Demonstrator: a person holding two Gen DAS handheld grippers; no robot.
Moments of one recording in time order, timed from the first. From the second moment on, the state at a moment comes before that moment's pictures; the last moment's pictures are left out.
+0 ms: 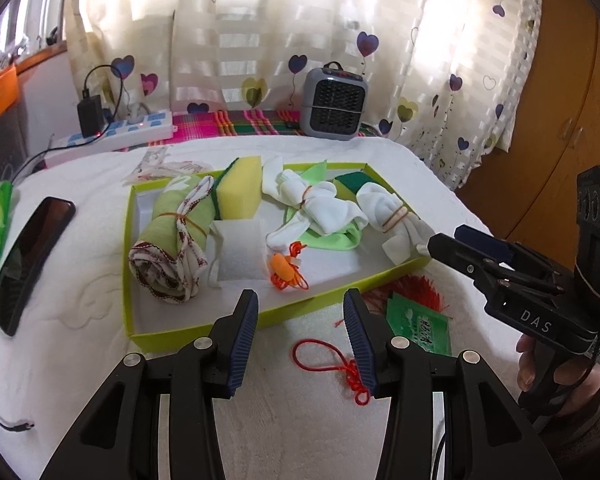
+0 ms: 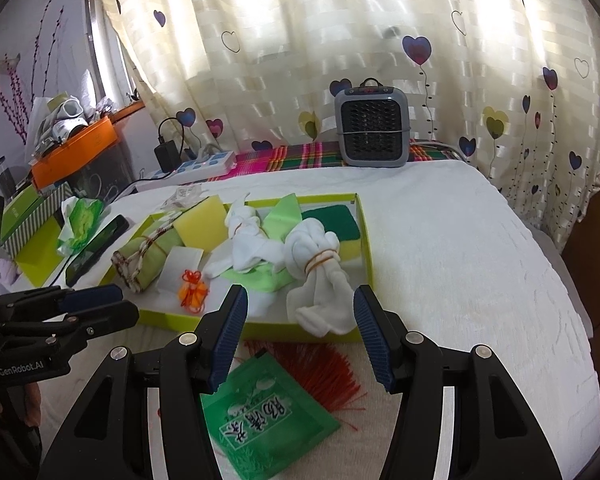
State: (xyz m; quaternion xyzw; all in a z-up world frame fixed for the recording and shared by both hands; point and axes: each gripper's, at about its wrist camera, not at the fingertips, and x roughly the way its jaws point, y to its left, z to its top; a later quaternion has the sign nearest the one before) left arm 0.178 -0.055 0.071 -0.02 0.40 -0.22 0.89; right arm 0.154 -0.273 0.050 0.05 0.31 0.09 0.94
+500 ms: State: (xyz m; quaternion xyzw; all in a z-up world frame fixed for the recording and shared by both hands) left arm 0.160 -0.046 0.062 -0.04 0.40 -0.24 0.88; right arm 0.123 -0.273 0.041 0.05 0.33 0.11 0.94
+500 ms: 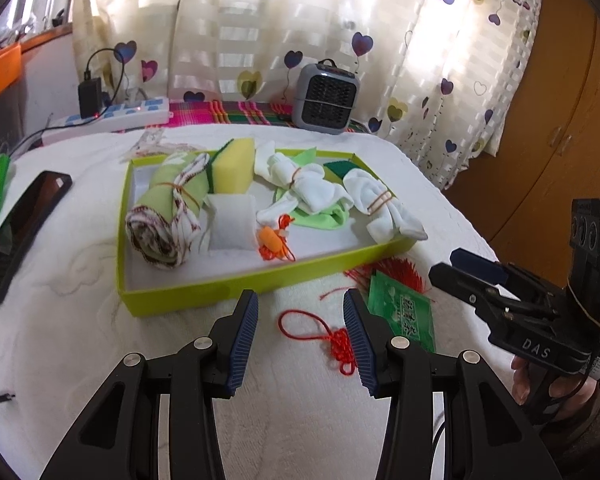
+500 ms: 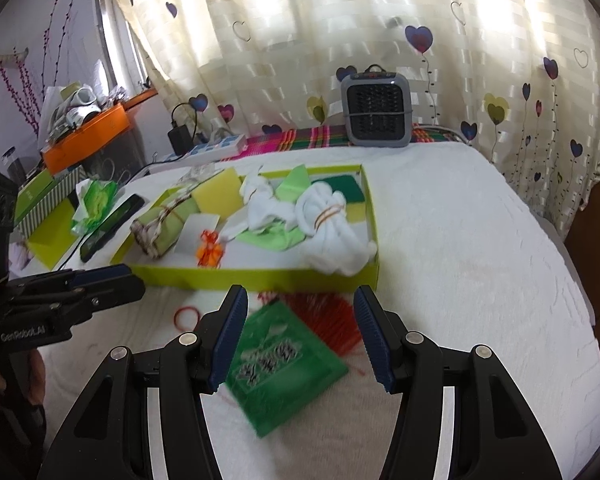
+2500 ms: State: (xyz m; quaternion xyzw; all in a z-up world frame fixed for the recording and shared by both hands) left arm 0.148 -0.041 0.044 -0.04 0.42 -0.25 0.87; right arm 0.114 -0.243 0.004 -0.01 0.39 0.12 0.91
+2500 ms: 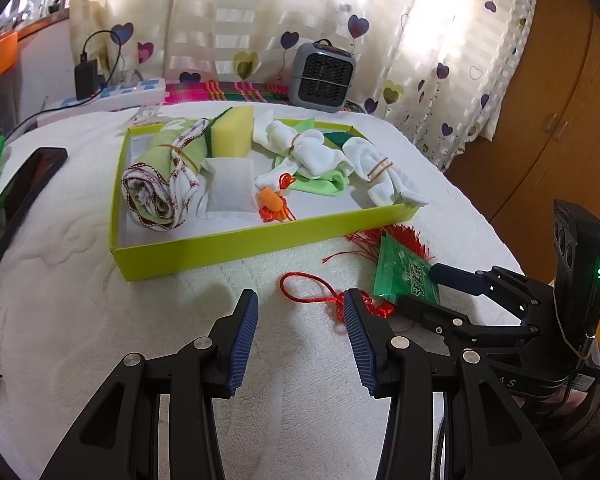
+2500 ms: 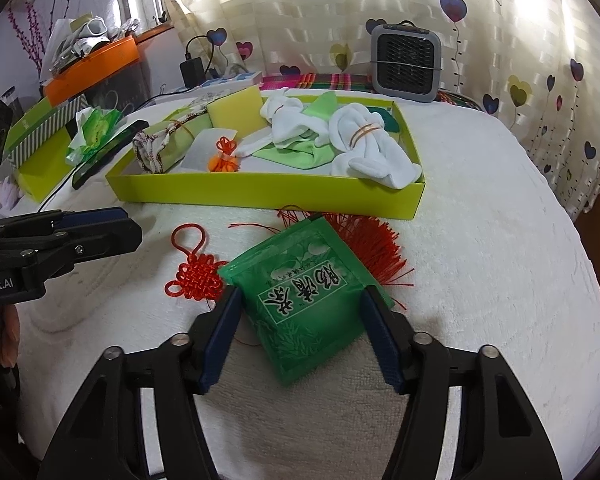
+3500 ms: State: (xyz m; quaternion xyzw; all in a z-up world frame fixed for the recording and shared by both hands) left arm 0.149 -0.044 0.040 -0.03 0.43 -0.25 0.87; right arm 0.101 -0.286 0.009 0.11 0.39 0.12 0.91
